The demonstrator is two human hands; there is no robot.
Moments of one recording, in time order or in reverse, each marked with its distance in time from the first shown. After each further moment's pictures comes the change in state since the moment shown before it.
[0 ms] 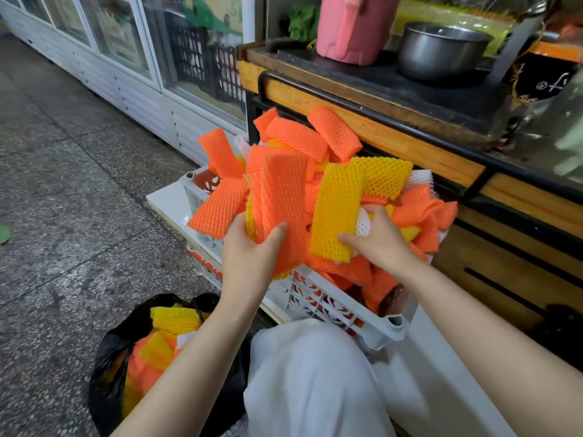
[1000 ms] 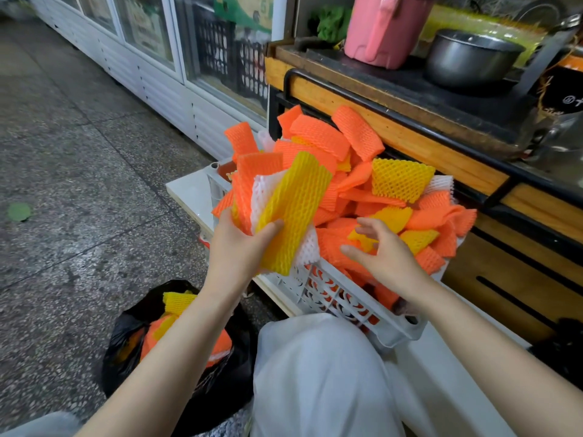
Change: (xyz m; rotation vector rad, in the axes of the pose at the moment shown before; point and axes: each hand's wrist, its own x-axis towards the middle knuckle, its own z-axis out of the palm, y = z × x) left_hand 0.005 0.002 -0.046 0.119 0.036 -0.065; right_hand -0.032 -0.005 0.020 -0.041 -0.068 -0.195
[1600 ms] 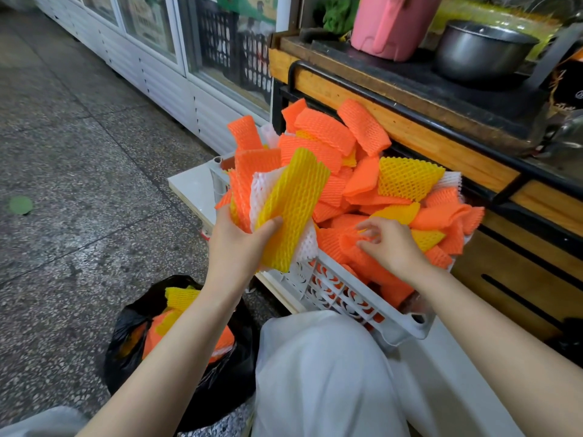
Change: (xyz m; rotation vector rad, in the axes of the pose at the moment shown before) left_hand 0.001 -0.004 -0.005 0.024 0.048 -0.020; right_hand 0.035 0.022 0.003 -0.238 0.026 -0.004
